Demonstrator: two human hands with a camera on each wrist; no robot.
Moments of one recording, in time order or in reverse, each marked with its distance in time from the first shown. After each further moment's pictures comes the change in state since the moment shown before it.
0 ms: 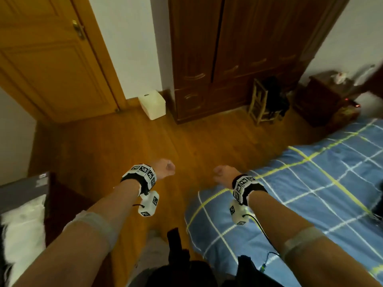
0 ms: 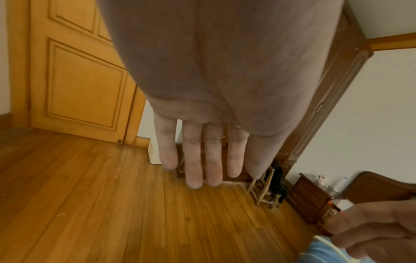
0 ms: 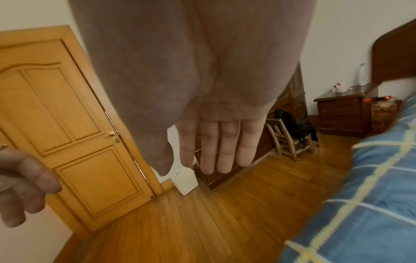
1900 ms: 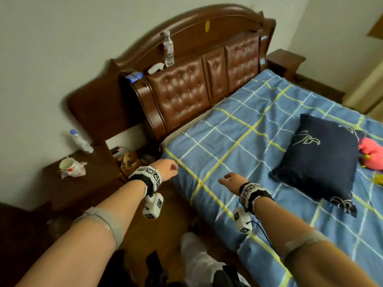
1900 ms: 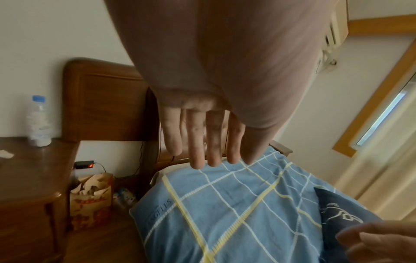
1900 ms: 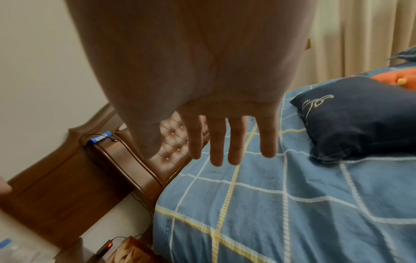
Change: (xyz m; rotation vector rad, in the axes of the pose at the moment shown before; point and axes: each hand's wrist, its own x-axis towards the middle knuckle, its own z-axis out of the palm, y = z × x) left_hand 0.989 1.252 0.020 1.057 -0.600 1.389; right_hand 0.383 0.782 -0.739 1.179 0.833 1.426
